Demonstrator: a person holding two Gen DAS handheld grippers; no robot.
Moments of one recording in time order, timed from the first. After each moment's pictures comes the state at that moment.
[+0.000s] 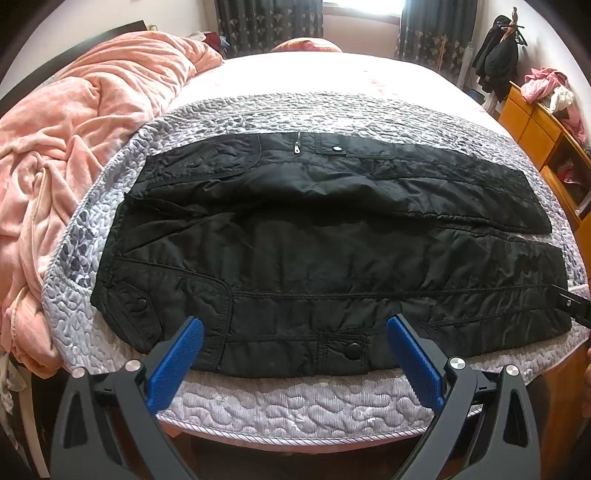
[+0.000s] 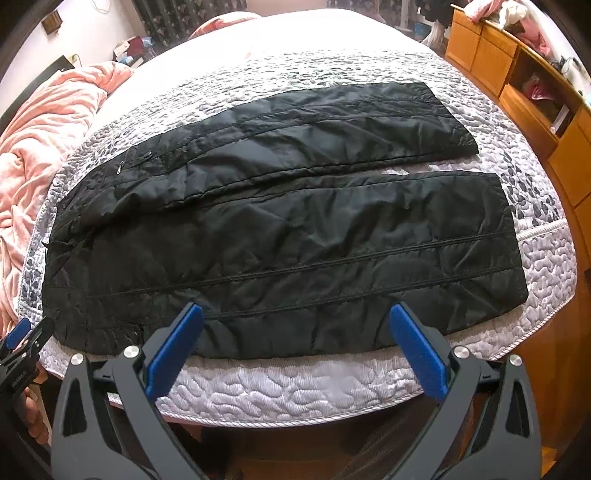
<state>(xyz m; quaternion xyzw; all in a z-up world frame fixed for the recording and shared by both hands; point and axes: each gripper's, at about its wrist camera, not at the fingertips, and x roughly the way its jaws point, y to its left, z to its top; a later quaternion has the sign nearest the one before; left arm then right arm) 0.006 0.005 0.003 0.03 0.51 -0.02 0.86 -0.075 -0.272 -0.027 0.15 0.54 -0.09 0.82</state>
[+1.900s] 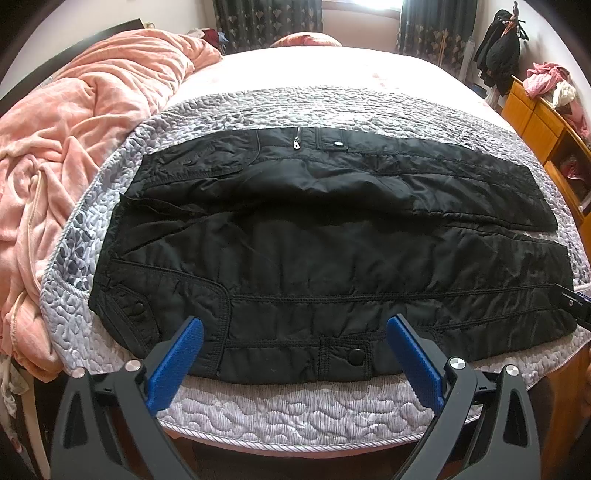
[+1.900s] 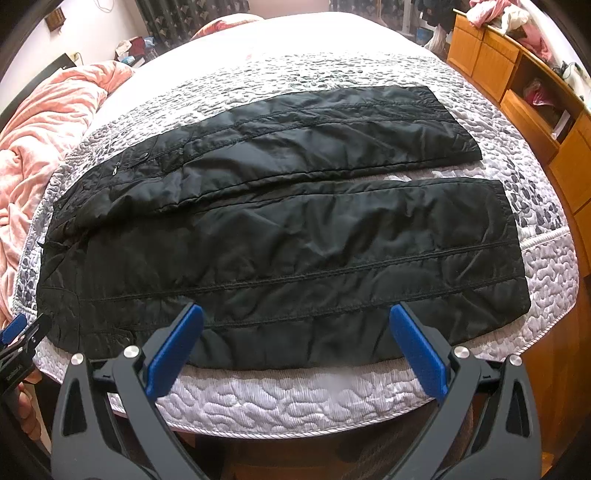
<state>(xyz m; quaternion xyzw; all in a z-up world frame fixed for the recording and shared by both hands) 0.014 0.003 -0.005 0.04 0.51 -0.02 0.86 -0.069 -0.275 -0.034 0.14 0.53 -0.09 0.83</state>
